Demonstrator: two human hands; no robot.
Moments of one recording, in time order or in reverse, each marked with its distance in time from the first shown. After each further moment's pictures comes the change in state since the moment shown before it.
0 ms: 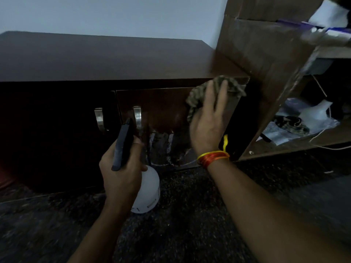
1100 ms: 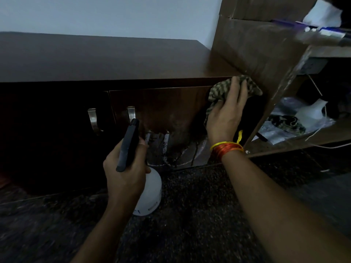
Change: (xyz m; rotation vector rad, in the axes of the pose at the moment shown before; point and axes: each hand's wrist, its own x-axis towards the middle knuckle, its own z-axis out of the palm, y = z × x) left_hand -0.007 0.002 0.010 -0.012 -0.071 -0.013; right_hand 0.026 0.025 -0.017 0.164 0.154 0.212
